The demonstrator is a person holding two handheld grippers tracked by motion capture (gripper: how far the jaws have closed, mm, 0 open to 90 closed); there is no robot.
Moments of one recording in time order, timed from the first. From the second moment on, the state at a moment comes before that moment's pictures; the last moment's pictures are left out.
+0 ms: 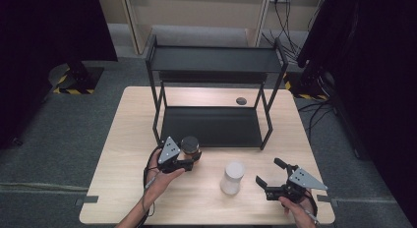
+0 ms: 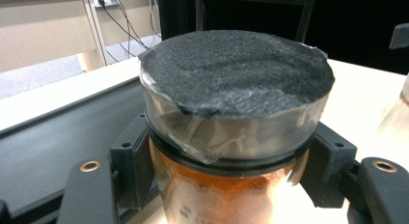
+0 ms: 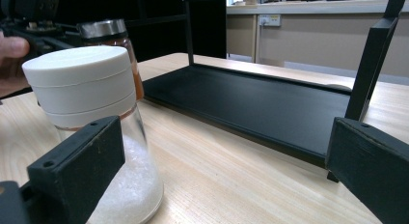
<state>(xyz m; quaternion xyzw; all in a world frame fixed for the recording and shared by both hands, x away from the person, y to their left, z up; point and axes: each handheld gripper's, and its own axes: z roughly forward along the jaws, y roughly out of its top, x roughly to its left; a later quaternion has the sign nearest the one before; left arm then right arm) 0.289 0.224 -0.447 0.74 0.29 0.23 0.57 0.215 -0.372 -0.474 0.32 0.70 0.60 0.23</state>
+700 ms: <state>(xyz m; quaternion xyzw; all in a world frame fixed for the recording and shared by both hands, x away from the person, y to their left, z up) 0.292 0.230 -0.397 0.73 0.29 0.23 0.58 0.216 -0.371 -0.474 0.32 0.70 0.60 0.23</state>
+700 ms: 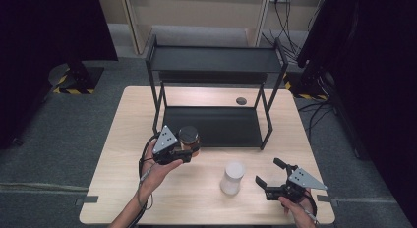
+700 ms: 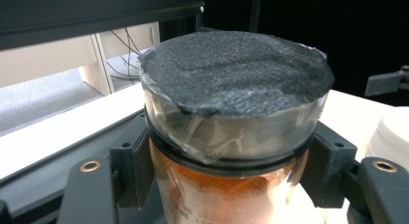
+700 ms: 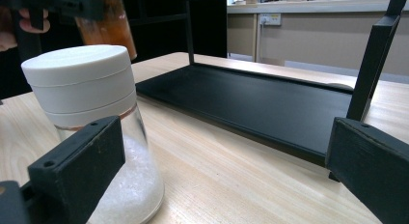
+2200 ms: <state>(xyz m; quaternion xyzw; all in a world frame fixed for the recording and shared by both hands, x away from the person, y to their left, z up) 0.327 0.232 -0.254 0.74 0.27 0.24 0.57 0.216 -0.372 -0.474 0.32 0.69 0.60 0.23</state>
